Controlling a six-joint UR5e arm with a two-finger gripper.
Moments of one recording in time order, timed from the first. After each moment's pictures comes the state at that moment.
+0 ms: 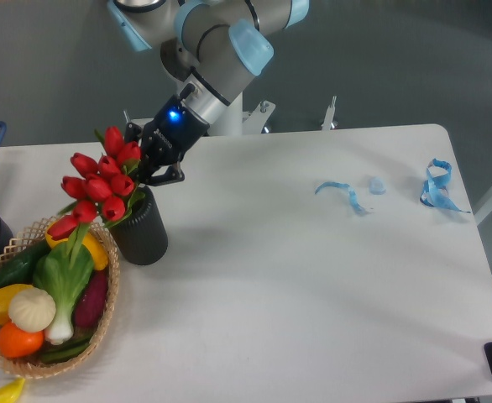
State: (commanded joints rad) arm 2.54 -1.49 -2.21 -0.70 0.47 1.13
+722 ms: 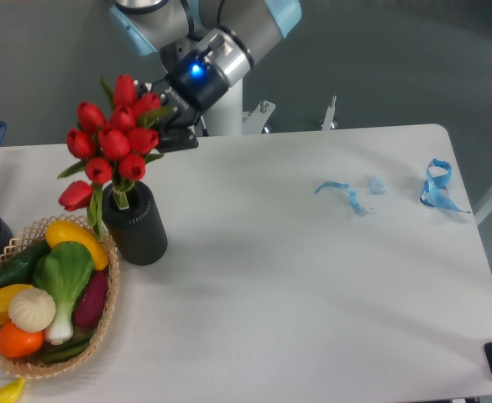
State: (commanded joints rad) arm 2.67 -1.42 -2.11 -0.70 0.20 0.87
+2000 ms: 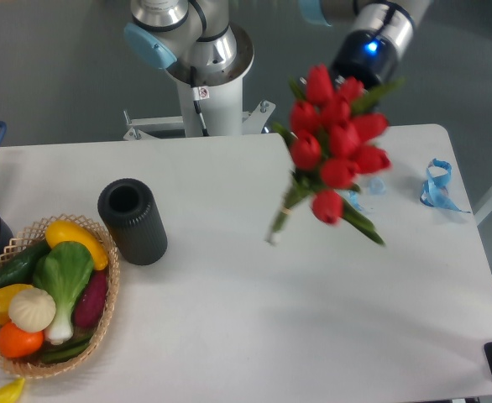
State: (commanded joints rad) arm 2.94 -1.67 -1.78 -0.71 0.62 0.94
